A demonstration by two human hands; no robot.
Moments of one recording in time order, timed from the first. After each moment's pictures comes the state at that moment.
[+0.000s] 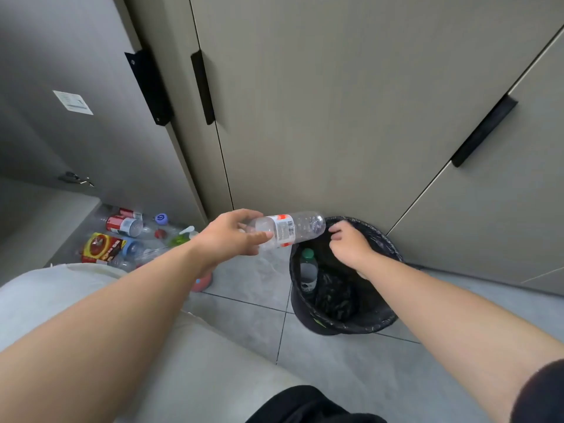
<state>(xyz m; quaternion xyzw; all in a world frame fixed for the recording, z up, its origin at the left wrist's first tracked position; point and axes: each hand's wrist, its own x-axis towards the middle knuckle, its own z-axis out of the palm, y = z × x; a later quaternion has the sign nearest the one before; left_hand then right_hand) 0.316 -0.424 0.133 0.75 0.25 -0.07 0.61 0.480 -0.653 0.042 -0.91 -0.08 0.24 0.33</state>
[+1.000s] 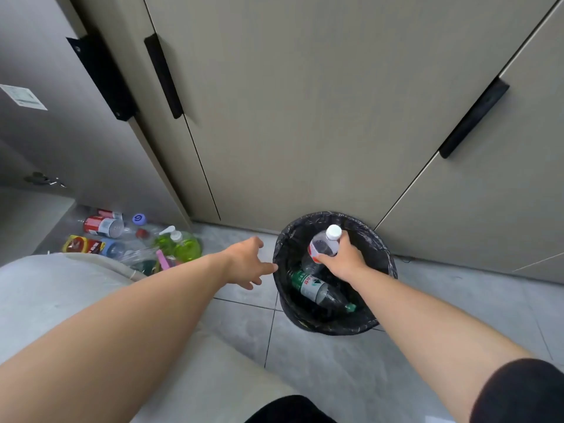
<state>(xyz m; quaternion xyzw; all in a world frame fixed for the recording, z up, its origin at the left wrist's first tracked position) 0.355 -0.476 0.087 0.80 0.26 -0.28 0.47 0.482 -0.686 -0.001 -0.92 -0.04 0.25 0.30</state>
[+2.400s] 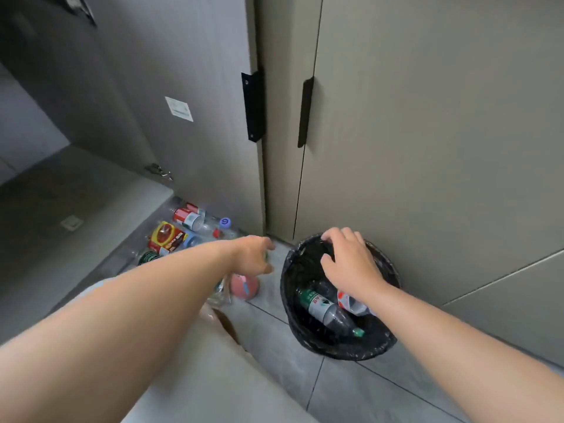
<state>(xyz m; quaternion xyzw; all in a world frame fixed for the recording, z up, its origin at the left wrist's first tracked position) 0.303 -0.331 0.128 0.89 0.24 -0.28 0.27 0.433 -0.522 0.089 -0.90 -0.39 0.11 0.18</state>
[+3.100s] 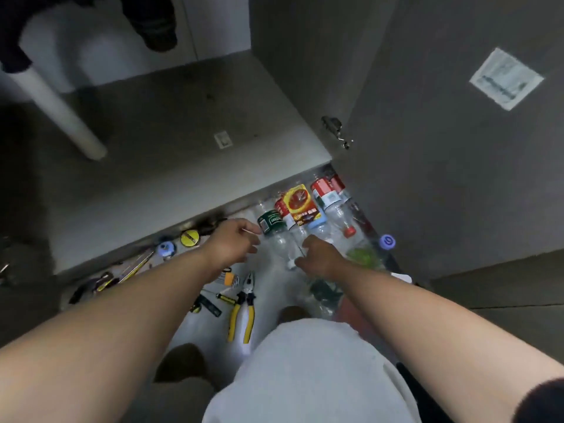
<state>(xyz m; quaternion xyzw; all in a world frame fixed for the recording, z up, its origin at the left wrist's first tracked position) 0.070 -0.126 -0.003 0.52 0.63 0.09 0.57 0.276 -0.168 -0.070 -0.73 -0.53 0.42 -0.02</state>
